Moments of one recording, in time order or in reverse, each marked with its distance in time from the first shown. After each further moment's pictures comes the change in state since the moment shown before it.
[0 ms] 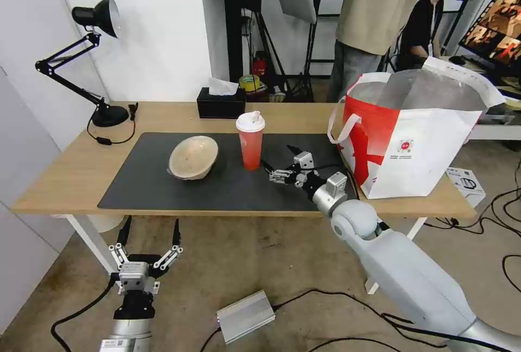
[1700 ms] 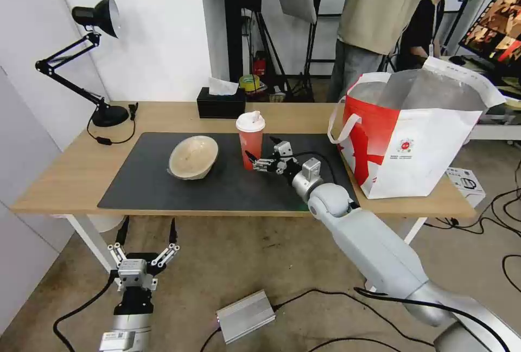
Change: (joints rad) left arm -0.039 0.001 -0.027 0.051 -0.020 0.004 0.001; right arm 0.172 0.162 -0.070 -0.289 -0.037 0.052 -0.041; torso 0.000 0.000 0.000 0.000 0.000
